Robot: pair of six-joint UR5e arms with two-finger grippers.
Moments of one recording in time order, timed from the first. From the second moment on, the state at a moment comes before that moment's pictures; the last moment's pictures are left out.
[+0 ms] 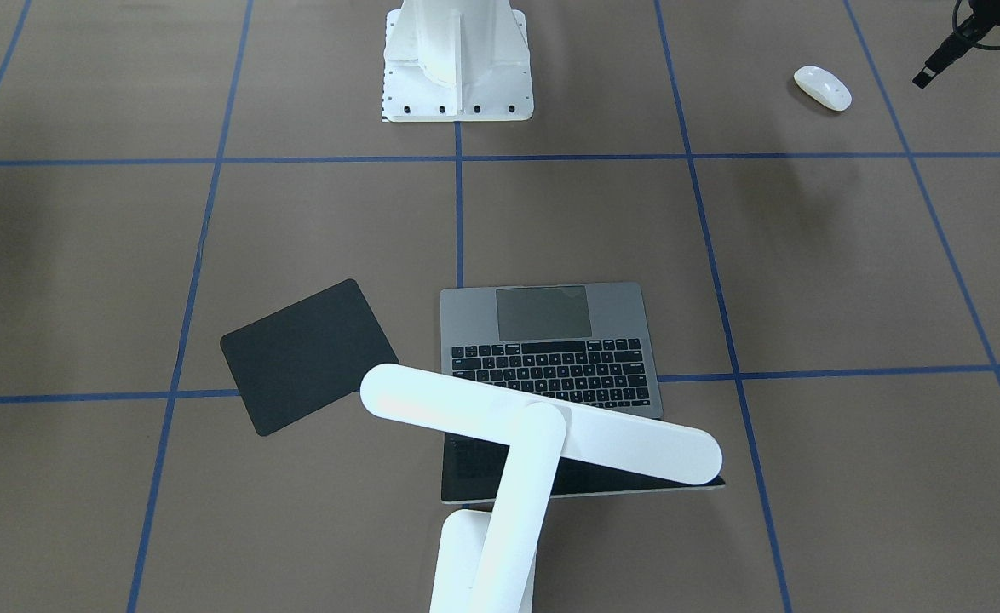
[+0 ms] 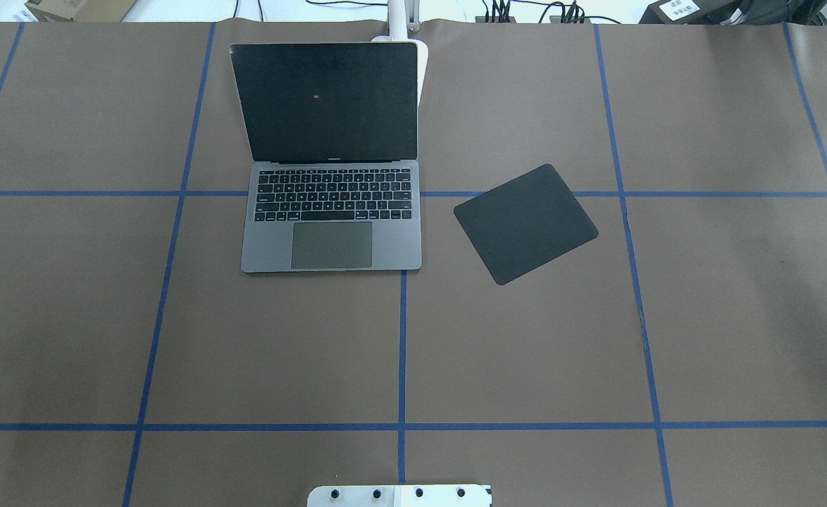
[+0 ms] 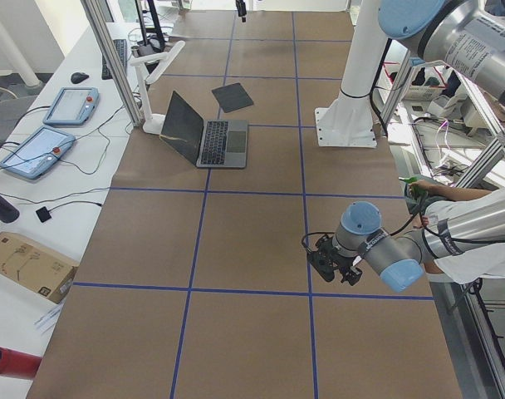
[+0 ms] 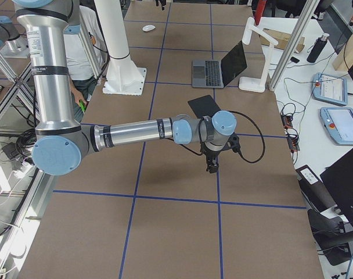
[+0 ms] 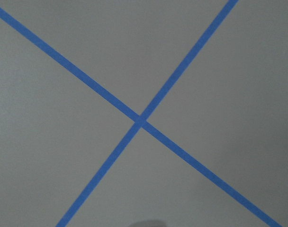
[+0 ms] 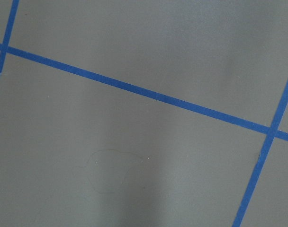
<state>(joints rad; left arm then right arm) -0.81 -0.72 -1.87 -2.77 -2.11 -1.61 1.38 -1.49 1.66 -1.64 2.43 -0.11</state>
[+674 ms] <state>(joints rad) -0.73 -0.72 -1.73 -2.85 -2.00 -1.59 1.38 -1.49 1.67 -1.64 2.43 -0.10</state>
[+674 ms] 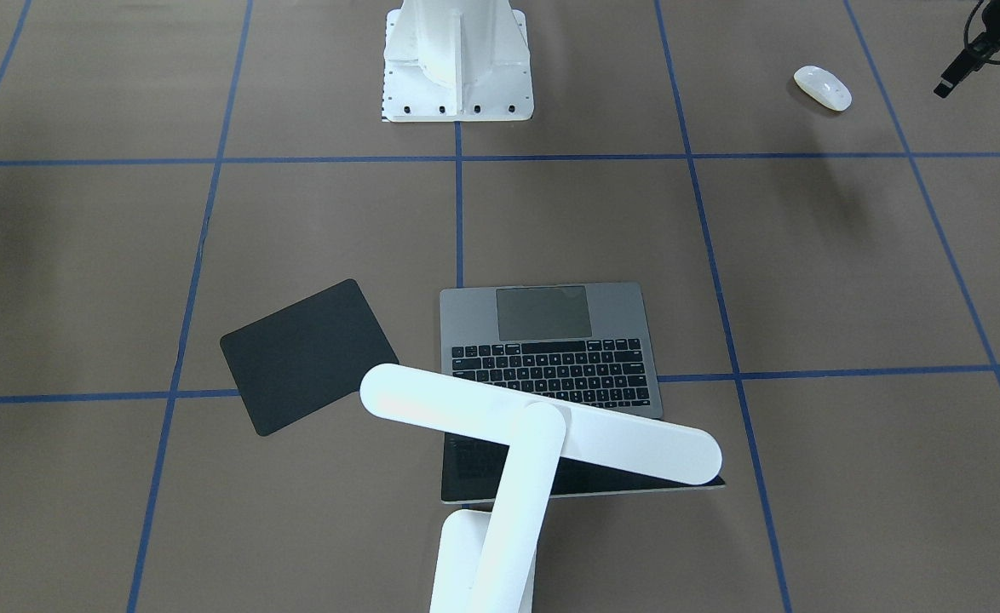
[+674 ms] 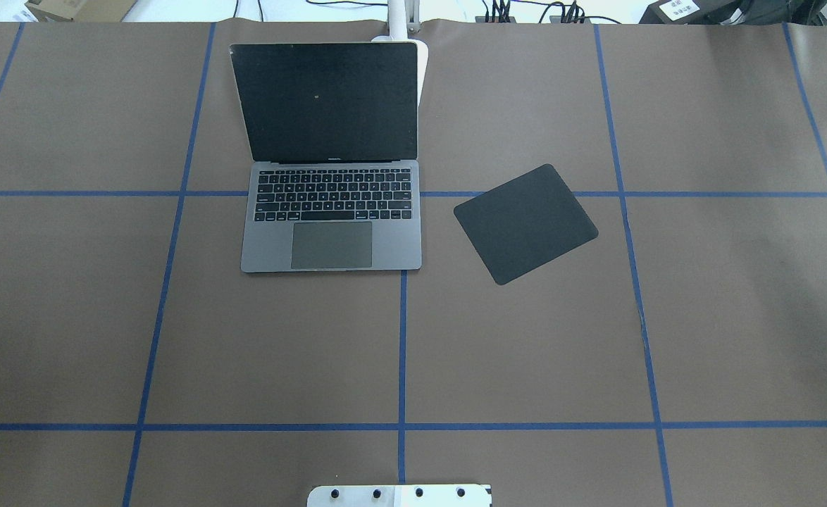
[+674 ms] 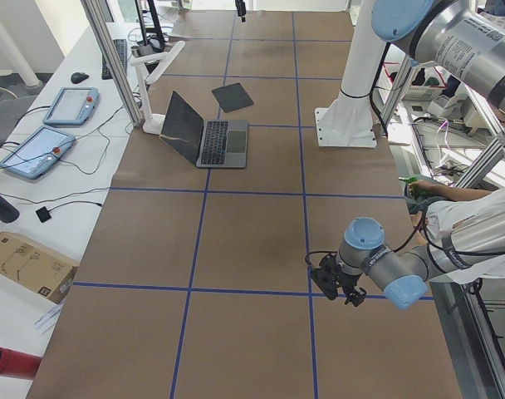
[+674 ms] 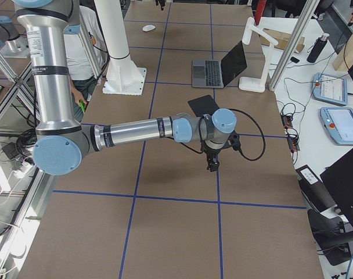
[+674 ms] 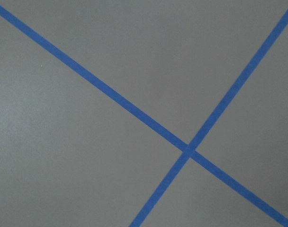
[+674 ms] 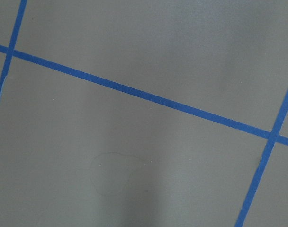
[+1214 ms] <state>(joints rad) -0.71 -0.76 -1.67 -2.91 -1.97 -1.64 1.38 -1.49 1.68 -1.64 2.43 -0.10</state>
